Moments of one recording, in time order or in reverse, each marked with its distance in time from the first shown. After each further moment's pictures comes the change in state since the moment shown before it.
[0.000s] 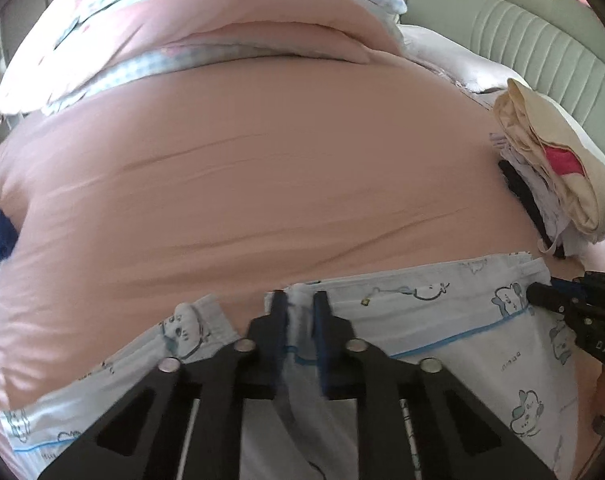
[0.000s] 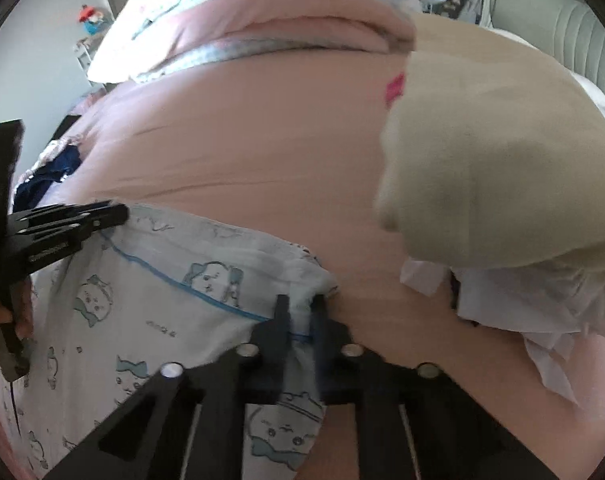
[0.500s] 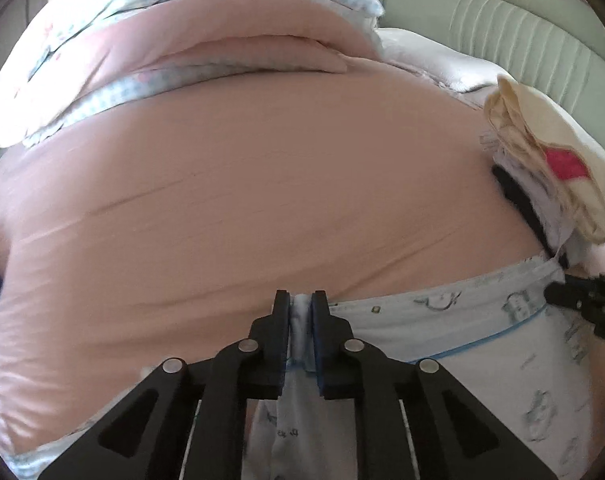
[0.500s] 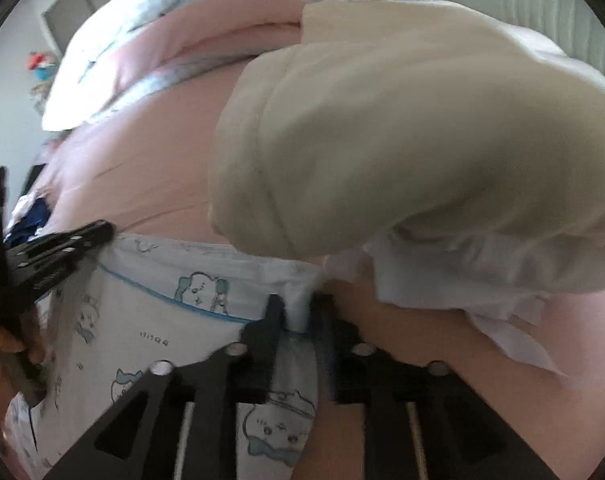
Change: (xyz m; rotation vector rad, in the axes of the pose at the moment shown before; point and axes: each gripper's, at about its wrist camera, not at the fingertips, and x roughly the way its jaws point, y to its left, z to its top) left arm -0.001 -0.004 0.021 0.029 -0.066 -0.027; right arm -0.029 -0.040 -0.010 0.184 -0.046 -0.083
